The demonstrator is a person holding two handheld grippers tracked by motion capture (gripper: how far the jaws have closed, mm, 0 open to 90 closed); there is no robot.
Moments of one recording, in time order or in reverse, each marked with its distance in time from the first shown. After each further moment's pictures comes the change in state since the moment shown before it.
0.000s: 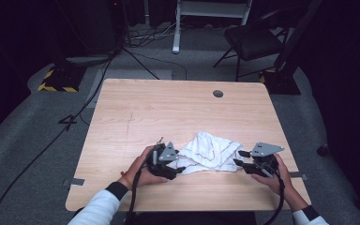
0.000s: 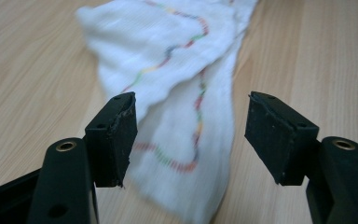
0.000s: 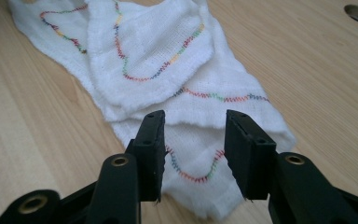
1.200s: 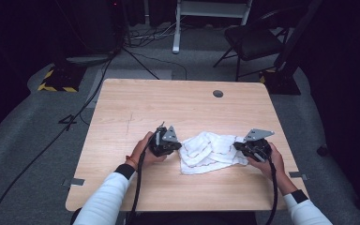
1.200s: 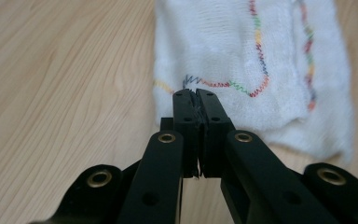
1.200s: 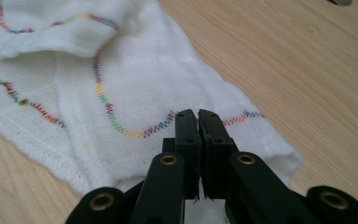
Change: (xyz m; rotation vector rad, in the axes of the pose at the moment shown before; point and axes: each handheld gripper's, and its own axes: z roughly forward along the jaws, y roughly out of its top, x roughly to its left) left arm 0.072 -0.016 0.009 0.079 0.044 -0.071; right arm -0.037 0.011 0.029 0.075 -0.079 0.063
